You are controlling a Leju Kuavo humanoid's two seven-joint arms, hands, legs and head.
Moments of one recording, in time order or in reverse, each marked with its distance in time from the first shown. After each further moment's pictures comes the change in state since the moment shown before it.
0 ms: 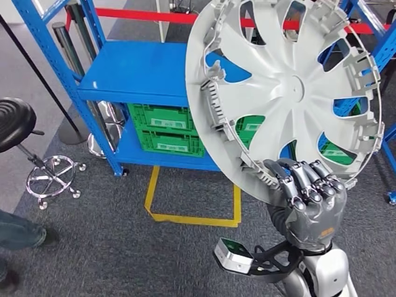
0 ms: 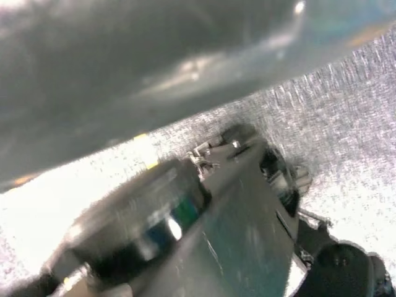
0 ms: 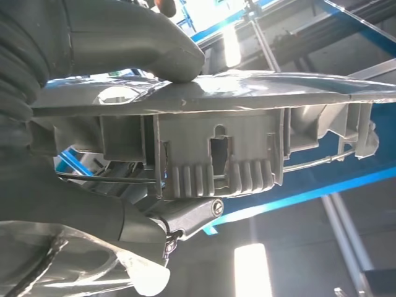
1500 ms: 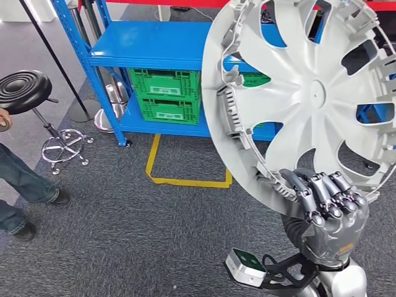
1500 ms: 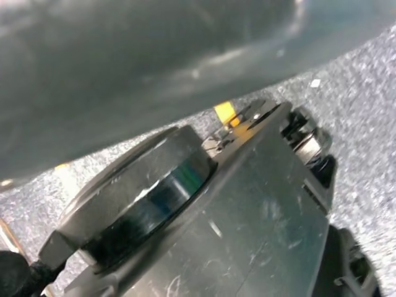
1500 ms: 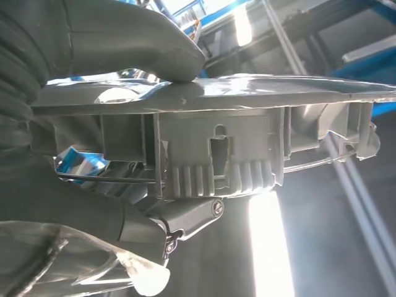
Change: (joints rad) left arm -0.009 -0.015 -0.051 0.003 -0.066 -0.001 0.025; right arm 0.077 0.010 -0.044 -0.080 0.000 0.000 -0.026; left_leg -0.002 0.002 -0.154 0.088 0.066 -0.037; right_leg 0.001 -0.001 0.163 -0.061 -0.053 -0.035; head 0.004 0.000
